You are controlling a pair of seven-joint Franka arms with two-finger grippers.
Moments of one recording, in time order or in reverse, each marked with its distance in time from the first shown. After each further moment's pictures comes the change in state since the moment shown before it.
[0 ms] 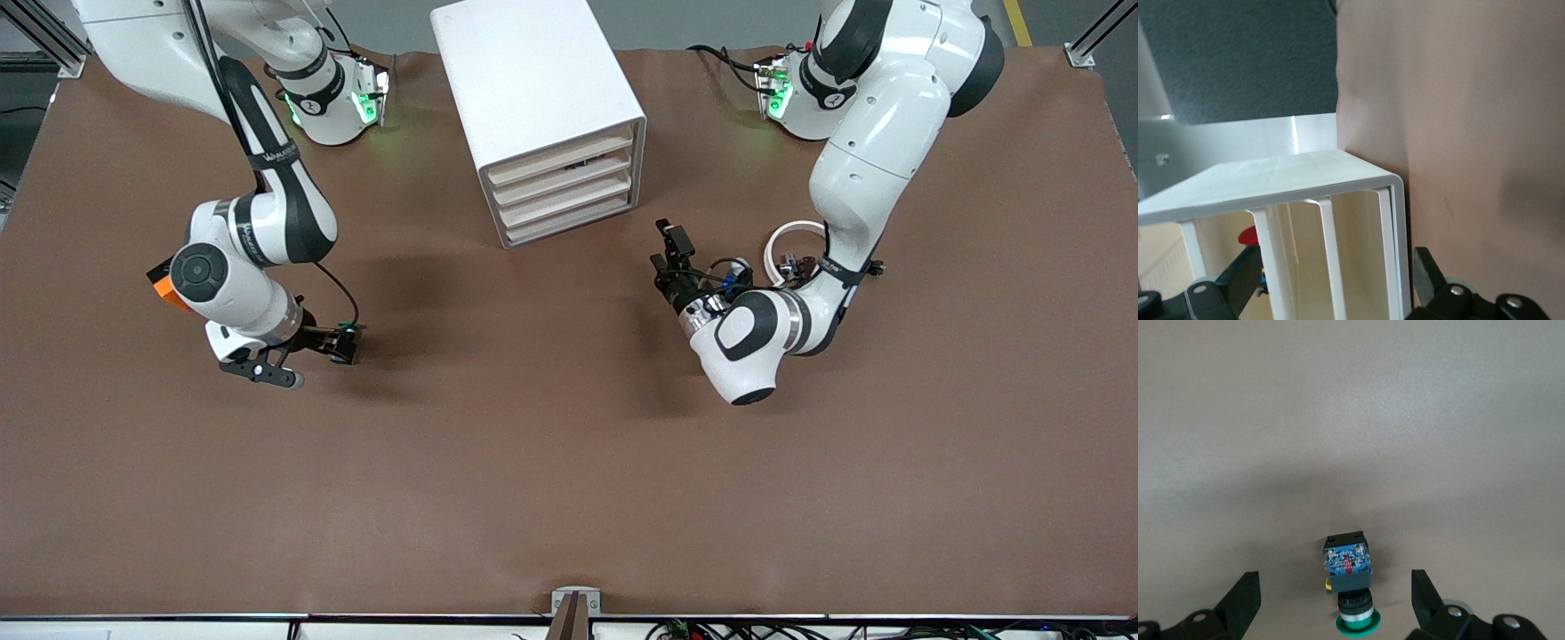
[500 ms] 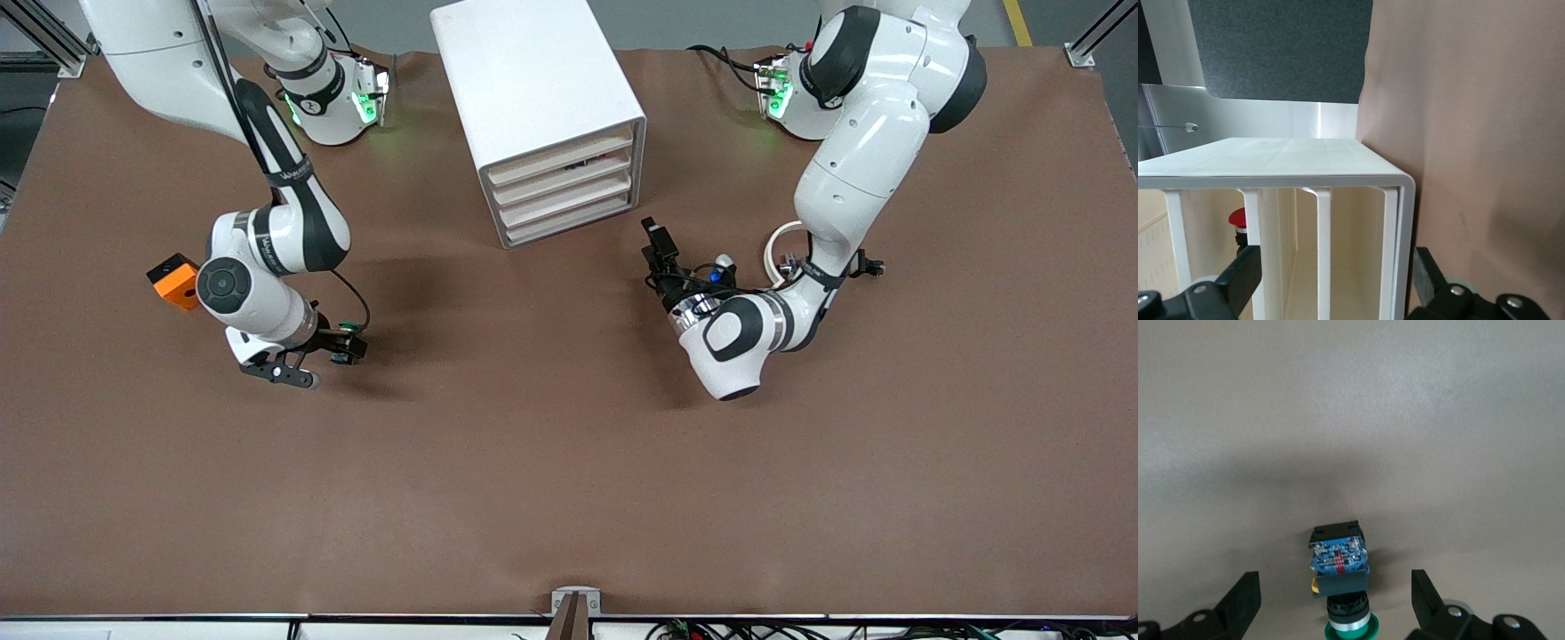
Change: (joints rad) left arm -0.024 0.052 -0.005 0.005 -0.064 -0.014 -0.096; right arm 0.008 0.046 0.001 -0.025 0.000 0.016 -0.002
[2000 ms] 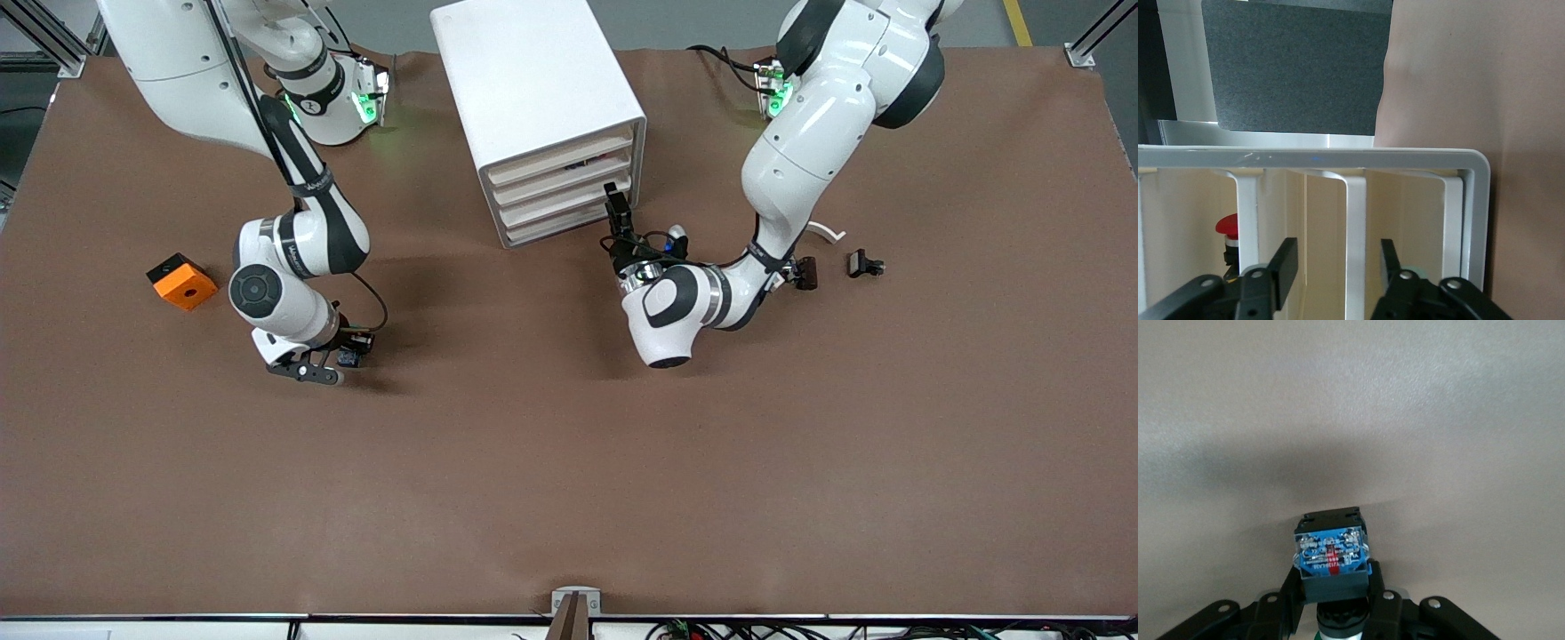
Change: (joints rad) left arm -0.149 0.000 -0.022 0.009 -0.032 -0.010 -0.035; right arm 0.035 0.060 -0.004 0.014 0.000 0.021 -0.008
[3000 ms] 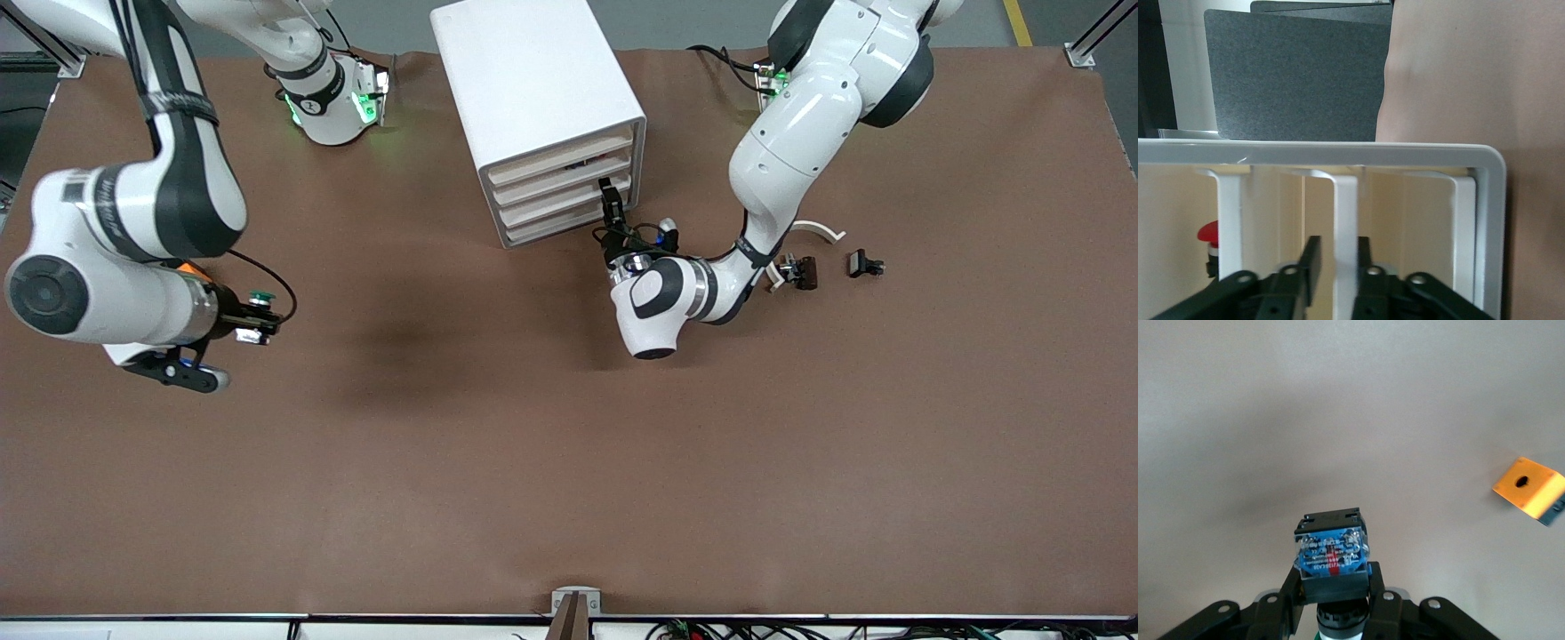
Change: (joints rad) left arm -0.038 0.007 0.002 -0.002 0.000 0.011 0.000; right arm -0.075 -0.158 -0.022 0.541 0.000 -0.906 0.002
